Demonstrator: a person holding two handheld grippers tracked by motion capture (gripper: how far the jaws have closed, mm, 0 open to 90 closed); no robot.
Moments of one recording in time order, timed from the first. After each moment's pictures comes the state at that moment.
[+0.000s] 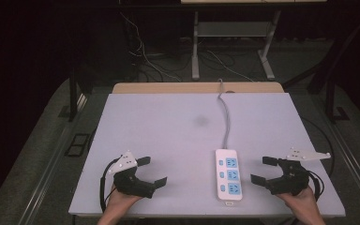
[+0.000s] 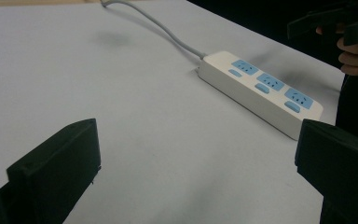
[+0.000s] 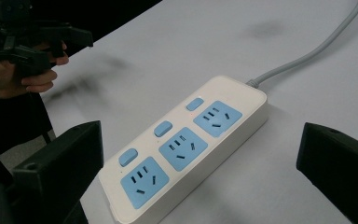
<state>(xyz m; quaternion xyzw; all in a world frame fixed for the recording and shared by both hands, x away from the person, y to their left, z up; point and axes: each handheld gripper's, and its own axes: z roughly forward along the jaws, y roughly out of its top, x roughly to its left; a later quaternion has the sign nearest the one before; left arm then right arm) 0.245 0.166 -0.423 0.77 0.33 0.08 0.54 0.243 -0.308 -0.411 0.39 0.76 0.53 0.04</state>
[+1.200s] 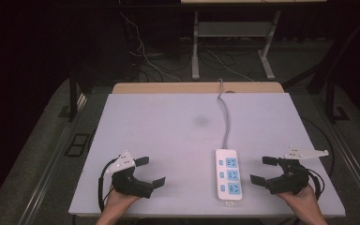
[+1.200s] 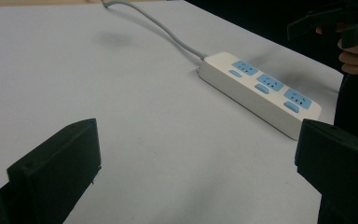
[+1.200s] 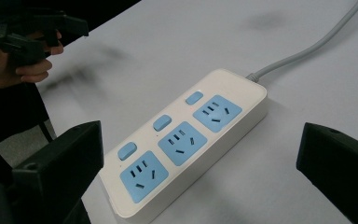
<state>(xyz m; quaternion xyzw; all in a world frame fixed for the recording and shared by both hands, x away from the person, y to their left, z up) 0.245 0.170 -0.422 0.76 0.33 0.08 0.55 0.245 -0.305 -0.405 0.38 0.77 0.50 0.04</state>
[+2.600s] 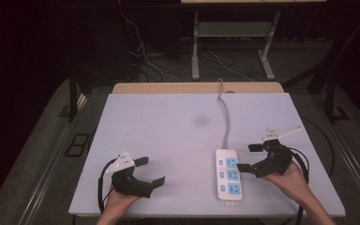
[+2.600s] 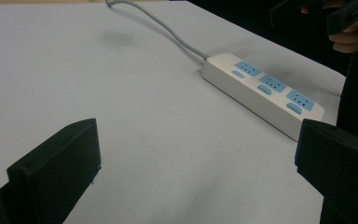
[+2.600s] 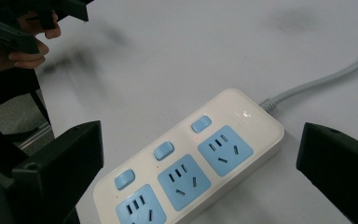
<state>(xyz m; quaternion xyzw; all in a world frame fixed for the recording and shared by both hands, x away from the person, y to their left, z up) 0.245 0.171 -0.424 0.76 0.34 0.08 0.55 0.291 -0.267 -0.377 0.35 0.83 0.44 0.01</state>
